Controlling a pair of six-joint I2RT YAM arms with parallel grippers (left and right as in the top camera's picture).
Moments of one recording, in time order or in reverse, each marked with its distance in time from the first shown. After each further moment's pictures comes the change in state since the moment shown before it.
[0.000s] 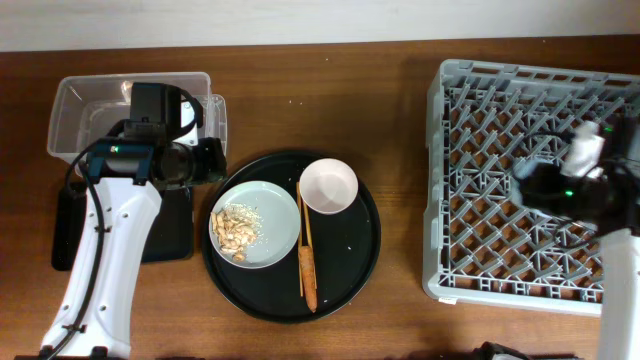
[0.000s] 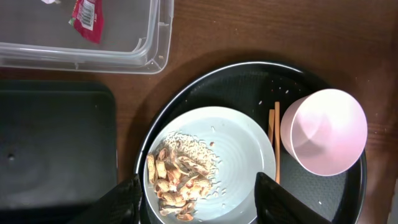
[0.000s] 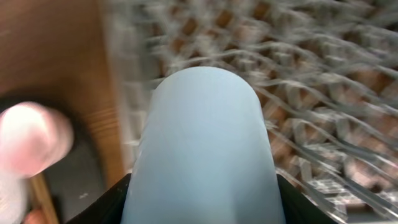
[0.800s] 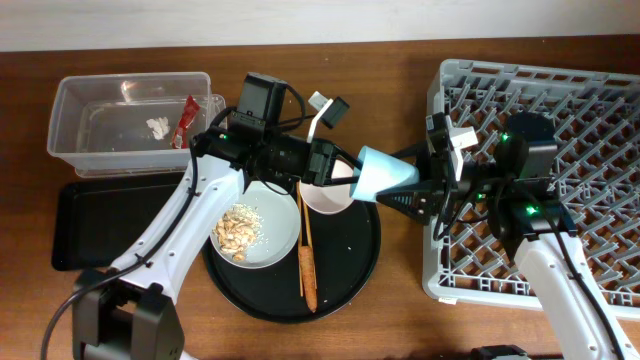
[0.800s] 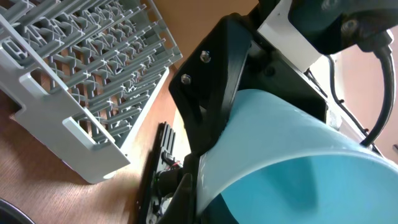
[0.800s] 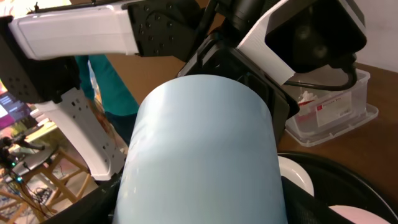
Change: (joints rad) left arm -0.325 0.208 -0.009 0.466 1.248 -0.042; right arm 0.429 -0.002 -0.420 1.143 -1.313 -0.035
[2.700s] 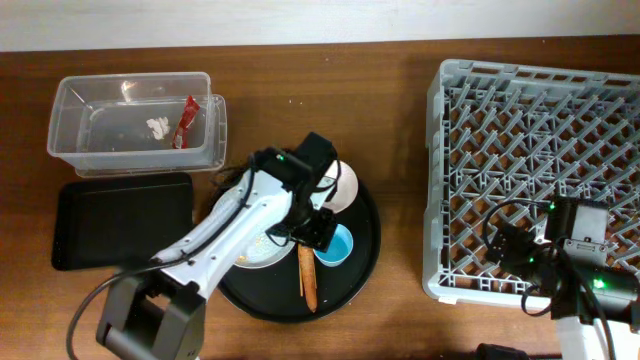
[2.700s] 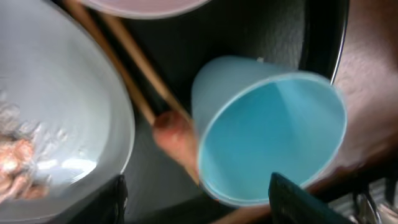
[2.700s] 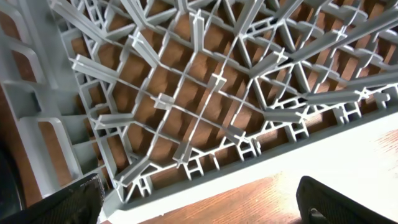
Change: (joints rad) left arm -0.216 0.058 -0.046 -0.580 -1.160 0.065; right arm -0.269 -0.356 -0.003 -1.107 1.541 0.231
